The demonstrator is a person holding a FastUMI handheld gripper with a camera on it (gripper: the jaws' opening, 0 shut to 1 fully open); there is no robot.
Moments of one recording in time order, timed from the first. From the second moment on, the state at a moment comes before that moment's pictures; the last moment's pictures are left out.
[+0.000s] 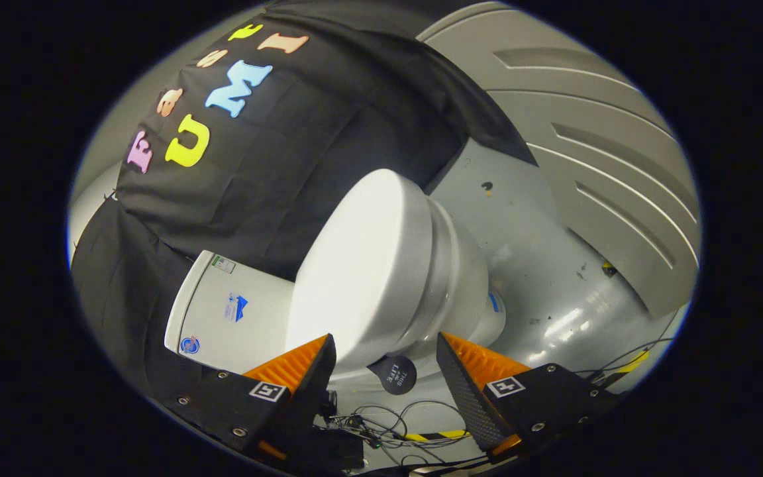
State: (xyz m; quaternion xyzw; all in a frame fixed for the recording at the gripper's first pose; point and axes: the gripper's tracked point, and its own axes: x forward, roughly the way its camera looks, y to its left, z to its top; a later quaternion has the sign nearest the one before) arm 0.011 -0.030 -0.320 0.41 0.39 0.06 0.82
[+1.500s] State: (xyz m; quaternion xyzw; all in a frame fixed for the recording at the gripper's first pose) arm 0.010 -0.006 -0.320 0.47 0.41 0.07 0.78
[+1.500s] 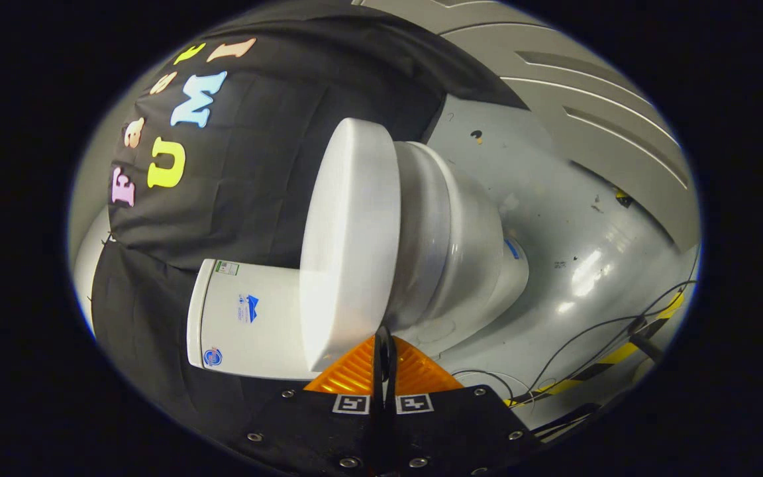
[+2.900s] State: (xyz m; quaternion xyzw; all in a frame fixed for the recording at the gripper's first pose) arm 0.019 0.080 -0.152 0.23 0.30 0.07 0.93
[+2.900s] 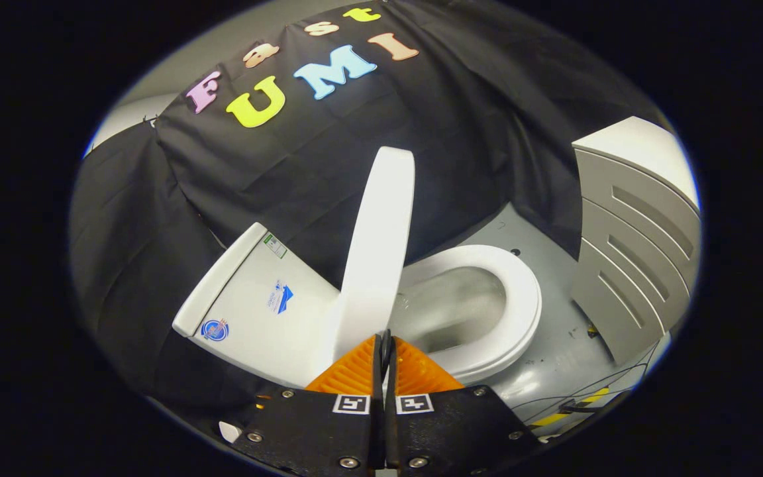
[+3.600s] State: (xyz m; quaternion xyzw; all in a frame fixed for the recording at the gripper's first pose) arm 0.022 0.164 -0.102 0.12 0.22 0.08 0.96
